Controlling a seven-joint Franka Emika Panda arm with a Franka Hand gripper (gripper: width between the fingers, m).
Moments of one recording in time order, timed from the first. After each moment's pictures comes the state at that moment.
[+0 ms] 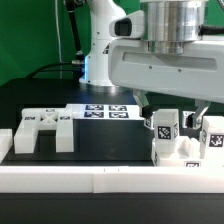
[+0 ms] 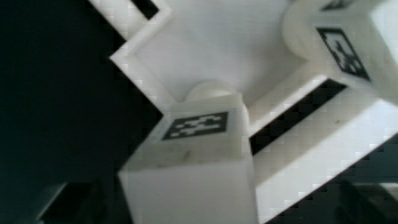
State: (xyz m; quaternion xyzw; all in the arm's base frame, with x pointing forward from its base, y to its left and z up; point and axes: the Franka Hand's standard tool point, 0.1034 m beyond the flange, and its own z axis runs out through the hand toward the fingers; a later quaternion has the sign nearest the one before) arm 0.612 0.056 0.085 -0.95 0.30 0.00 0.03
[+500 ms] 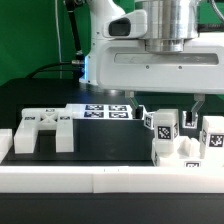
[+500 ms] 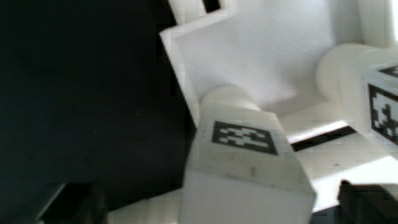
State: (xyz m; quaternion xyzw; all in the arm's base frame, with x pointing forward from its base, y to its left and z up) arm 0.606 0.052 0.084 -0.99 0.16 -0.02 0.02
